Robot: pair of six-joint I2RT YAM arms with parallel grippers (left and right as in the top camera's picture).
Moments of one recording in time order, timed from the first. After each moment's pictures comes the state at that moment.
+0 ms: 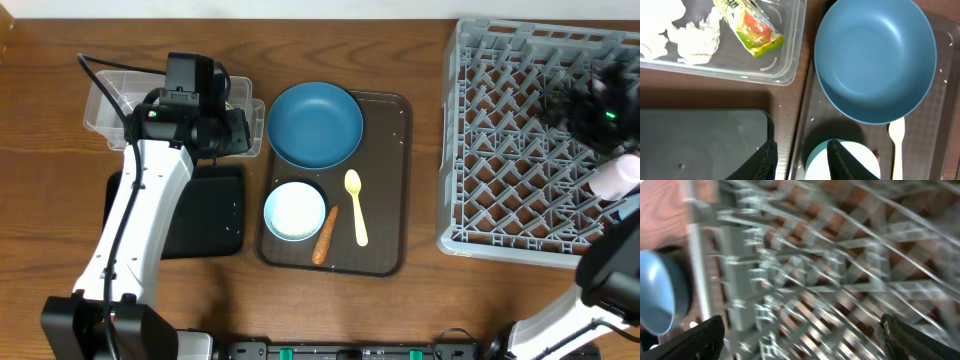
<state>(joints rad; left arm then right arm) -0.09 1.55 1.37 -0.94 0.12 -0.25 -0.43 1.92 1.67 -1.03 -0.50 -0.06</state>
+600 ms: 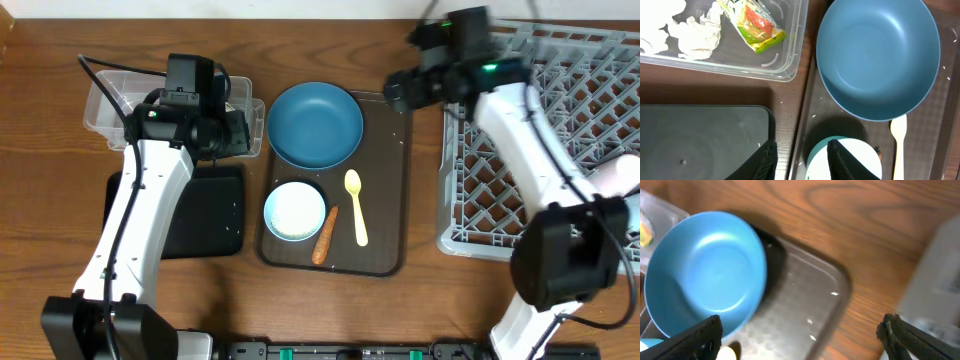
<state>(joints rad) -0.09 1.55 1.37 -0.95 0.12 -0.25 0.24 1.93 1.67 -0.69 -0.23 -0.05</state>
